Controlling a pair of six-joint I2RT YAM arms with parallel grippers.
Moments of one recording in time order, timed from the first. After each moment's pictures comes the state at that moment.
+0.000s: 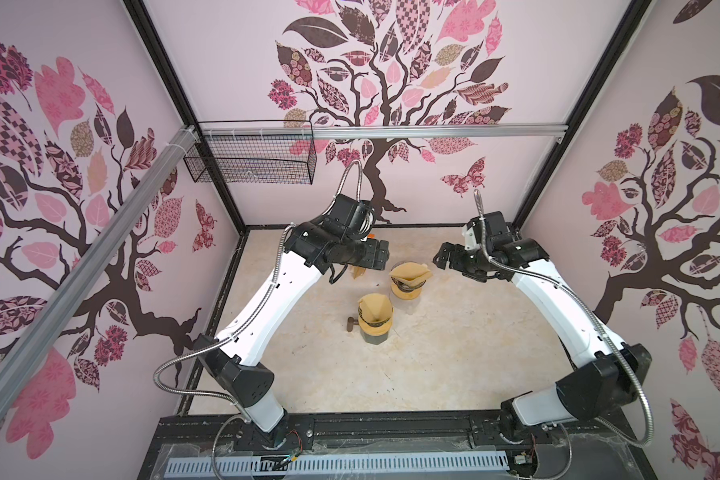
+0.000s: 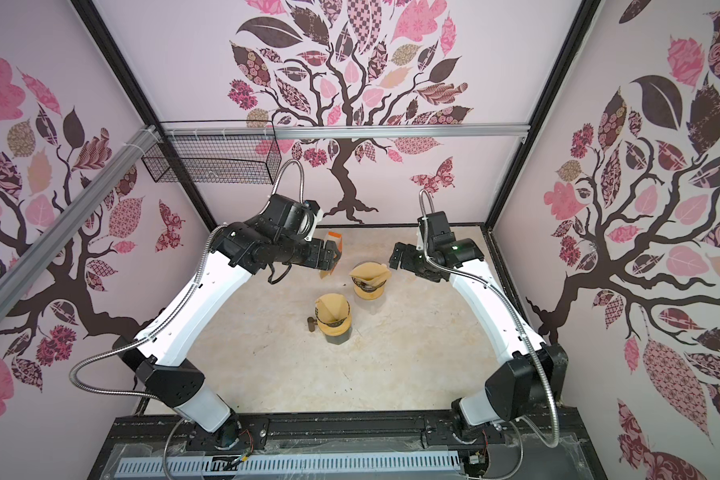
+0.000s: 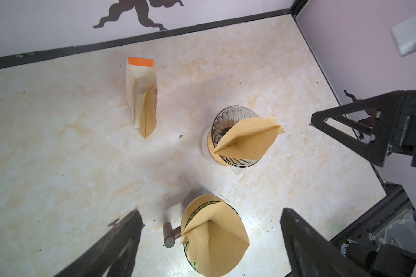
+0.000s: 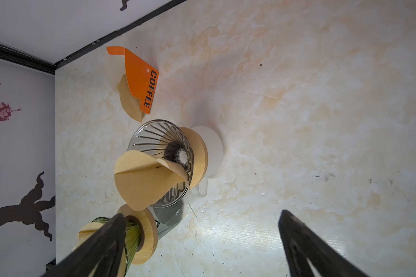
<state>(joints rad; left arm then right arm) -0.62 1.67 1.98 -1.14 0.02 -0.28 0.31 1.50 1.51 -0.91 -0.14 0.53</state>
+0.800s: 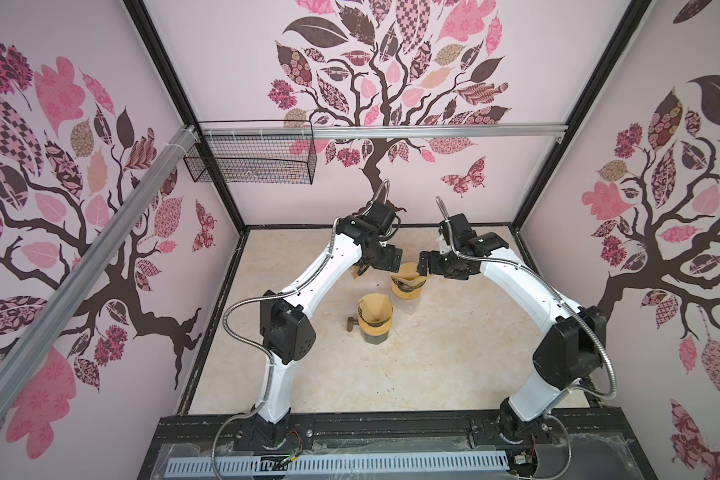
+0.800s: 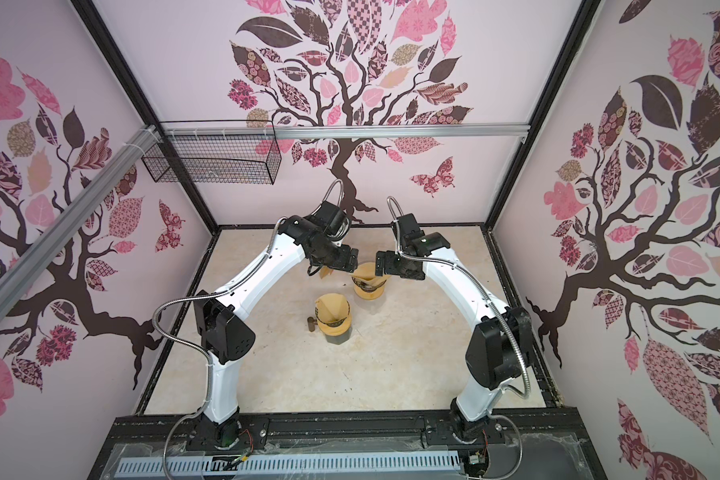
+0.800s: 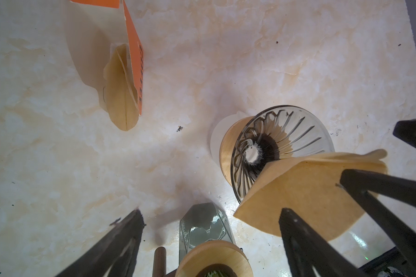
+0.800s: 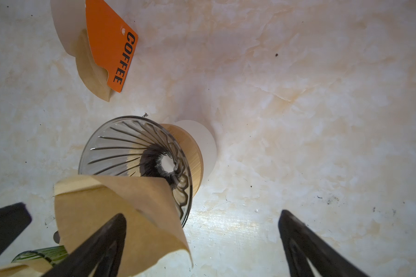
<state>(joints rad) -0.61 2.07 2.18 -1.20 0.01 -0.30 0.38 1.69 1.56 -0.92 -0.04 0.42</state>
